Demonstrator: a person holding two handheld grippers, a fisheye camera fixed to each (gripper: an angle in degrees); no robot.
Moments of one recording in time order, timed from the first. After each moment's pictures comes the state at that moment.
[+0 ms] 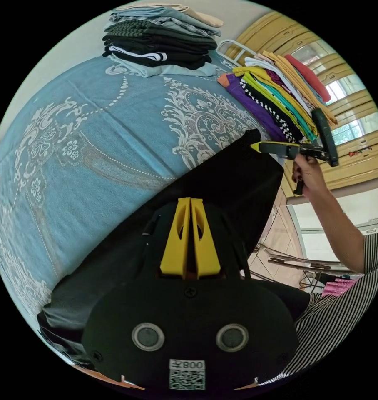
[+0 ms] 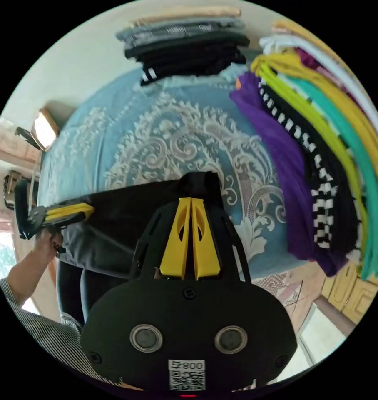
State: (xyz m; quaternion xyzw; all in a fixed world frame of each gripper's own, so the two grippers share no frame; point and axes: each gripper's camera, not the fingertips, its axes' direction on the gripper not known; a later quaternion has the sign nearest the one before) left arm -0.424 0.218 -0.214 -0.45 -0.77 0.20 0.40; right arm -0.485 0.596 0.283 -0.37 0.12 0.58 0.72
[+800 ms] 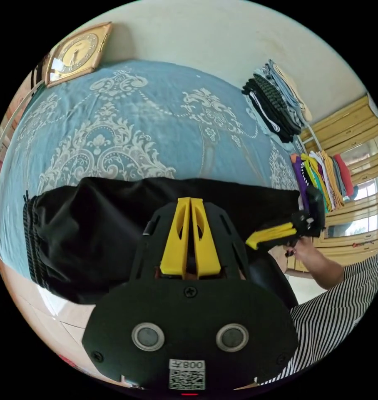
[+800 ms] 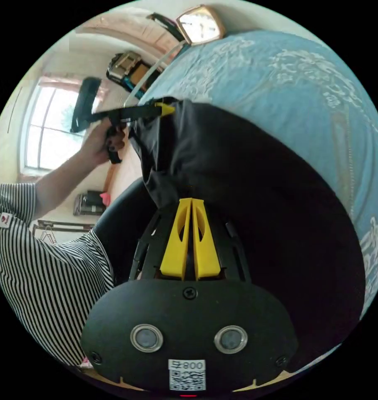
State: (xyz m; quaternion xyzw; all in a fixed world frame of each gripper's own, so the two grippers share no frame) left arm -0.070 0.167 -0.376 -0.14 -0.85 0.20 0.46; right arm -0.705 0.400 0.718 -0.37 -0.33 0.34 0.80
